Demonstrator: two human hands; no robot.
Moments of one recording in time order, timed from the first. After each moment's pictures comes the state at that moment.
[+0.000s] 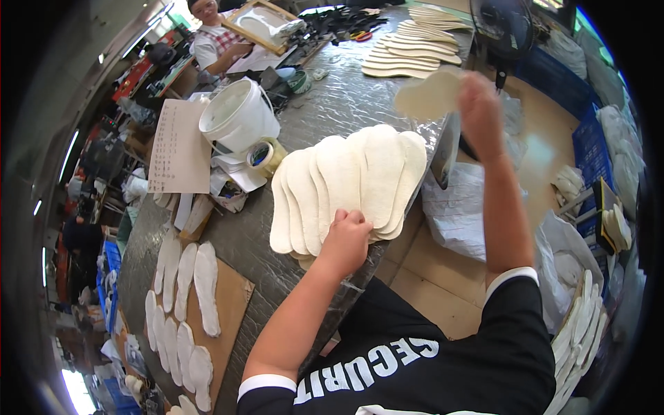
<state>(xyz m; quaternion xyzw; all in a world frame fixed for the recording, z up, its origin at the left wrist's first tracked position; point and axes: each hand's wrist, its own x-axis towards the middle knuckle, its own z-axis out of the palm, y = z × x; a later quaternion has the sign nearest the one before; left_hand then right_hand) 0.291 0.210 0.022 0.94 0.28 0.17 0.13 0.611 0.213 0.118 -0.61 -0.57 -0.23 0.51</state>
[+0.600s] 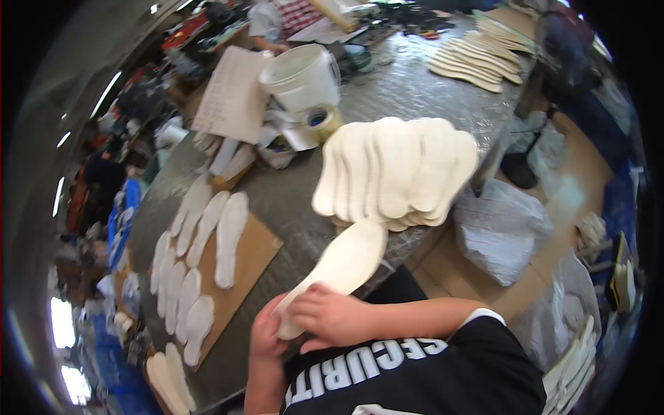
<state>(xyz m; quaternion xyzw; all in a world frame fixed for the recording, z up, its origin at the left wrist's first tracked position) 0.062 0.029 0.050 0.34 0.46 0.46 0.68 0.270 0.077 0.047 -0.12 -0.86 0.25 0.42</state>
